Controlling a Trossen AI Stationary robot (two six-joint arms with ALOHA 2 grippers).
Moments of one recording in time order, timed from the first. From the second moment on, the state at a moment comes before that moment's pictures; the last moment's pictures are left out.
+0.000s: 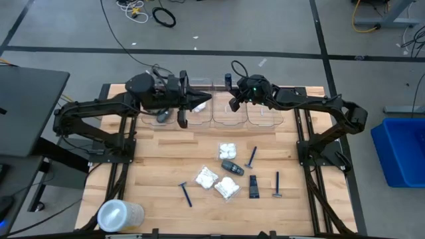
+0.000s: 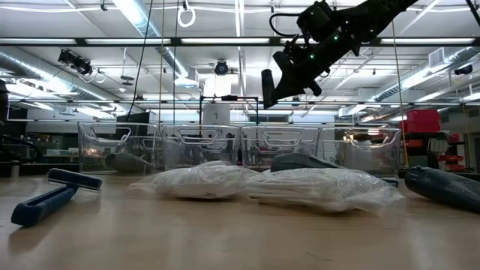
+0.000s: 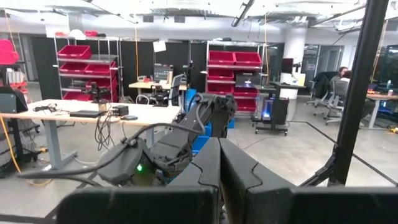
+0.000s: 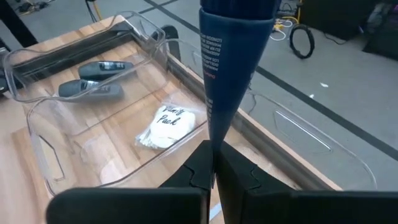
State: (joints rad) left arm 0.14 1.26 1.31 0.12 0.06 -0.06; right arm -0.47 1.49 1.02 -0.04 0.12 0.15
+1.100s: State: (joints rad) left arm 0.14 1.24 1.31 0.07 0.01 -0.01; right arm -0.49 1.49 1.09 -0.05 0.11 0.19
